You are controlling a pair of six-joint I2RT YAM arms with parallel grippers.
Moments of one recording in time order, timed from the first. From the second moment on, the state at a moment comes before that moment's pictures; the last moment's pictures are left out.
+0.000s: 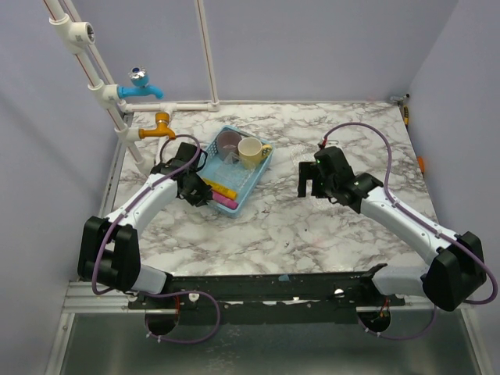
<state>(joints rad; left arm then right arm) -0.31 1.42 0.98 -0.72 0.02 -1.05 0.57 1.27 0.96 -0.52 0.25 0.43</state>
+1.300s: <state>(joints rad) -0.30 1.85 1.55 -0.92 0.07 -0.51 0.57 1.27 0.96 -0.52 0.23 0.44</state>
